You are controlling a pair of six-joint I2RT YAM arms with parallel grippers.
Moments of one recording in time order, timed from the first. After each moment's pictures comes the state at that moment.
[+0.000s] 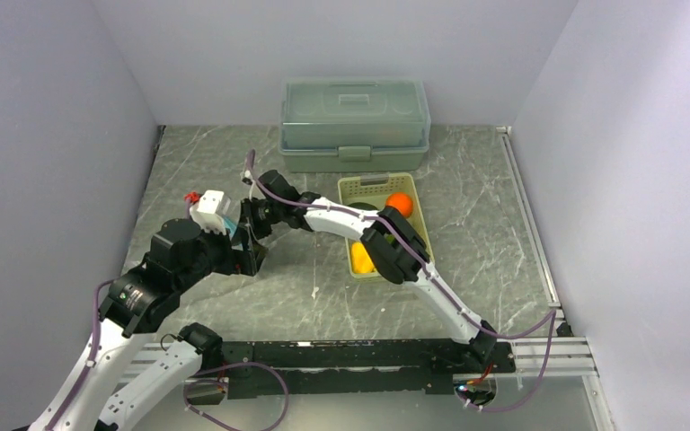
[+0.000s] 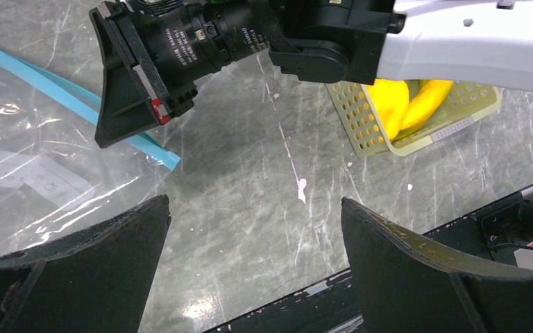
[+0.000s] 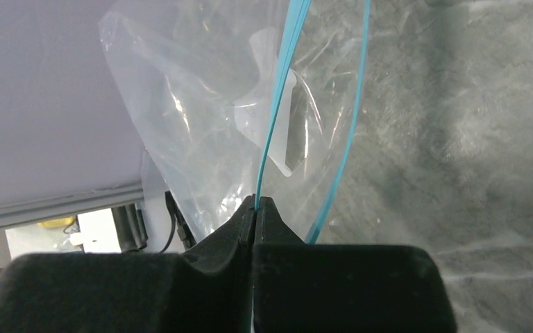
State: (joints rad) left arm -0.51 0.60 0.93 -0.84 -0.02 -0.36; right arm 0.93 2.53 2.07 -0.09 -0.60 0.83
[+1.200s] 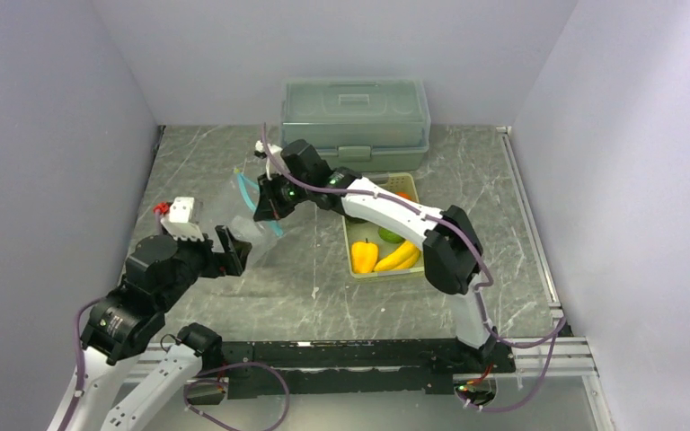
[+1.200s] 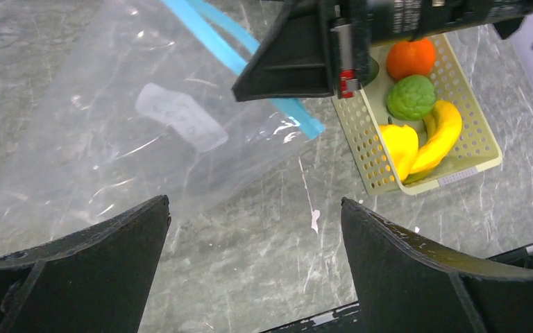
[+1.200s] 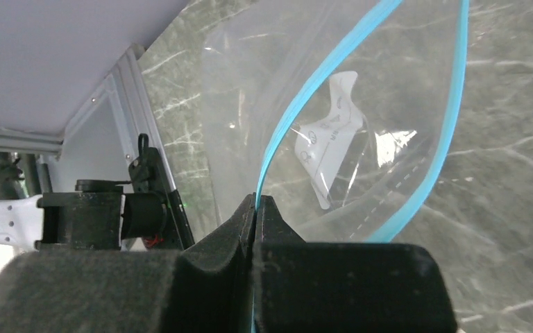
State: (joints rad) left arm -0.47 0.48 0.93 -0.84 -0.11 -0.37; right arm 0.90 2.08 1.83 -0.30 -0.50 0.37
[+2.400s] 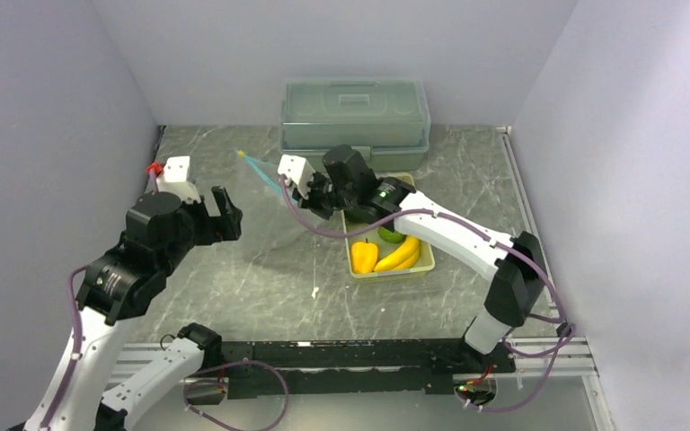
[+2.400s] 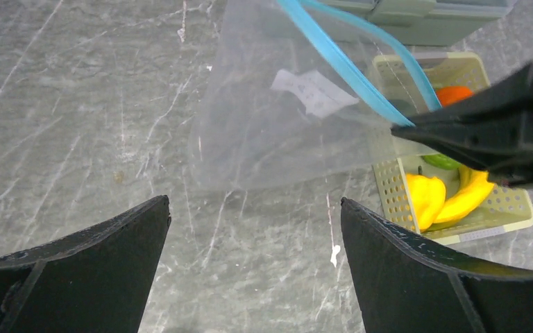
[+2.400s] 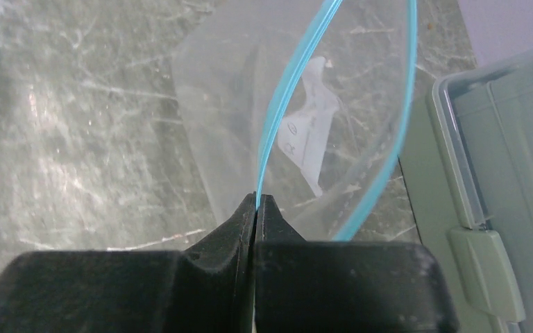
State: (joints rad) left arm -0.44 0.72 1.20 -0.92 -0.25 -0.36; right arm 0.89 1.67 1.53 -0.37 -0.26 -0.40
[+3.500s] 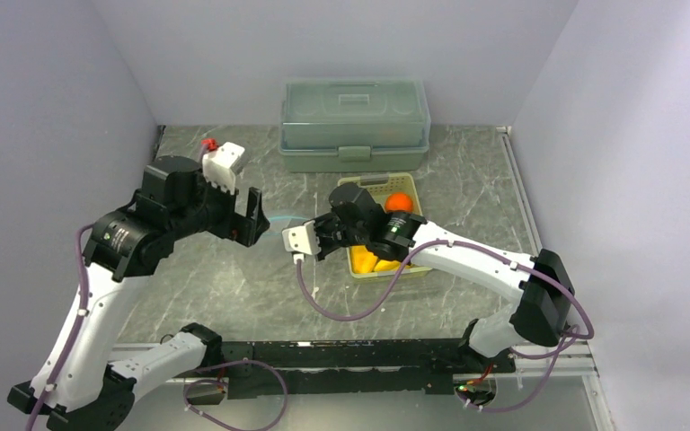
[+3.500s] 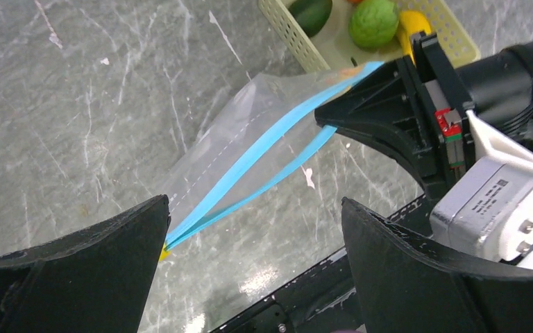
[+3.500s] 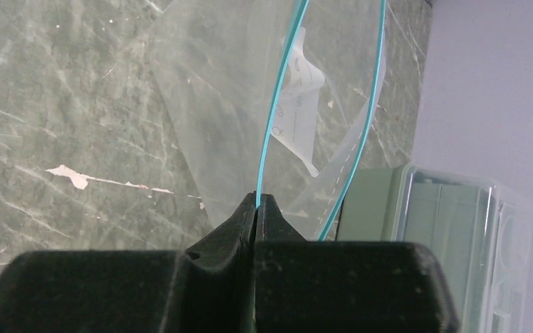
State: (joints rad) left arm -0.45 0.98 1.50 -1.11 0.13 -0.08; right arm 1.00 1.47 1.21 -0.29 -0.28 -0.98
